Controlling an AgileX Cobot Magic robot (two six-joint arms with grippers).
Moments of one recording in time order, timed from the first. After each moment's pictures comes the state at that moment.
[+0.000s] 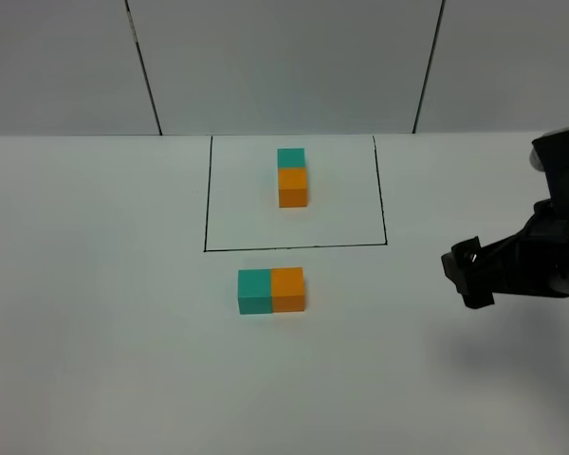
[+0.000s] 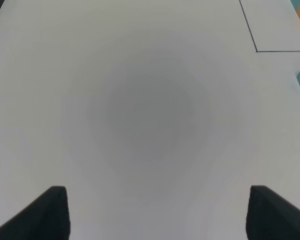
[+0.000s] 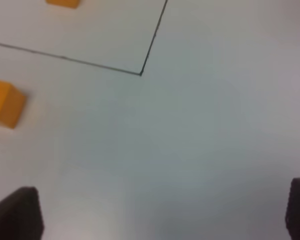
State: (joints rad) left arm 0.11 -0.01 -0.51 -0.07 1.05 0.07; right arm 0.38 1.27 -0.79 -0.12 0.41 0.19
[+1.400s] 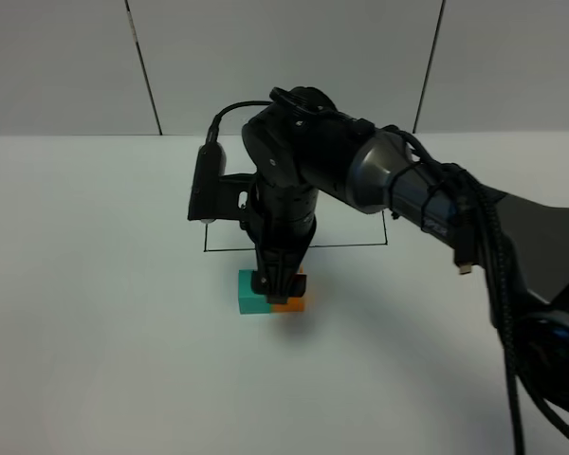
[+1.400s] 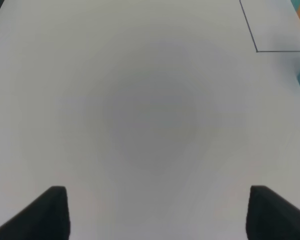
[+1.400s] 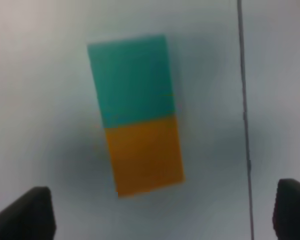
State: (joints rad) left arm 0.11 -0.01 -0.51 -0.07 1.05 0.07; right arm 0.73 2.30 -2.03 -0.08 1.13 -0.73
